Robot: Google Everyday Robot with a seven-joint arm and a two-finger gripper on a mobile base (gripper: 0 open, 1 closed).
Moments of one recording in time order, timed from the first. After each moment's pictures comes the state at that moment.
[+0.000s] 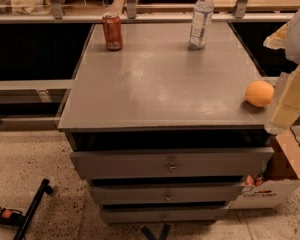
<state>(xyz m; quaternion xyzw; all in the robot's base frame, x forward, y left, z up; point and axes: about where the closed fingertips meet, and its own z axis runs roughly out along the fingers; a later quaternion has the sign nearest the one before) 0.438 -0.217 0.976 -0.60 0.78 -0.03 0.16</state>
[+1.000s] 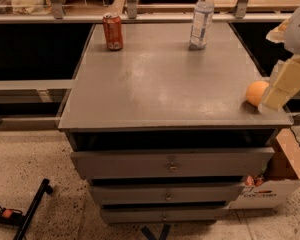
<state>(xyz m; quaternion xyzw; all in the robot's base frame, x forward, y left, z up) 0.486 -0.235 0.966 -0.57 0.80 -0.02 0.20</state>
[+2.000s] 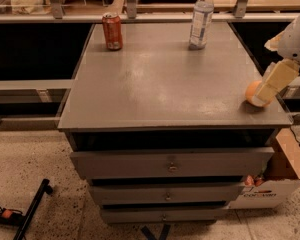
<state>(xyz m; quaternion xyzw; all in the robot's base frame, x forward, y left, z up) 0.556 -0.278 0.914 -0.53 0.82 0.02 0.23</state>
